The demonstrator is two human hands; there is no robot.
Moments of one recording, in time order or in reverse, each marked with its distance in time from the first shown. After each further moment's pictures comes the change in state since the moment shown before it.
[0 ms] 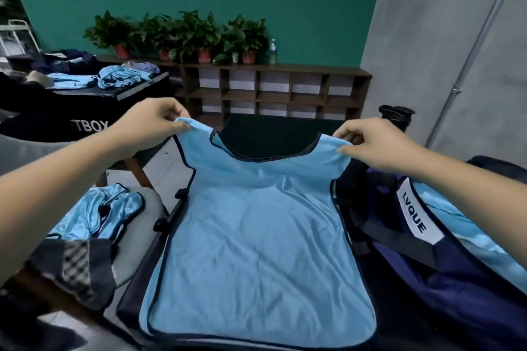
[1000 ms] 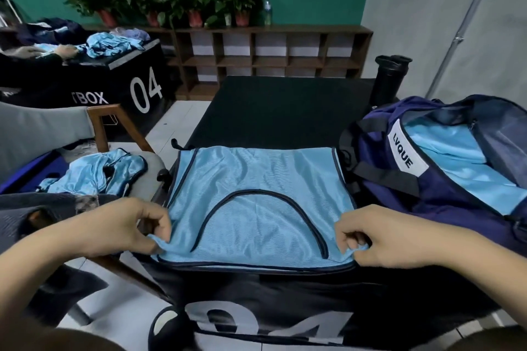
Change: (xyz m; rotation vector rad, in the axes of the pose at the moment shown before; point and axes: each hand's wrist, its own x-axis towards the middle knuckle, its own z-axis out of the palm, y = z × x) left_hand -0.214 -0.046 0.044 0.109 -0.730 0.019; right_hand -0.206 -0.011 0.075 0.009 -0.691 -0.121
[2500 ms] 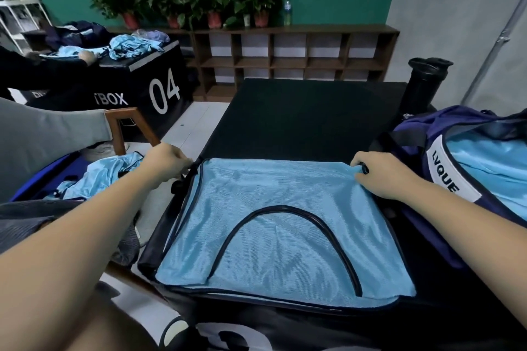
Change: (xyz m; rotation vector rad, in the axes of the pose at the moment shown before) left_hand 0.166 -0.077 -0.055 -0.244 0.569 -0.538; right_hand 0.146 0.095 -0.051 -0.102 0.456 0.414
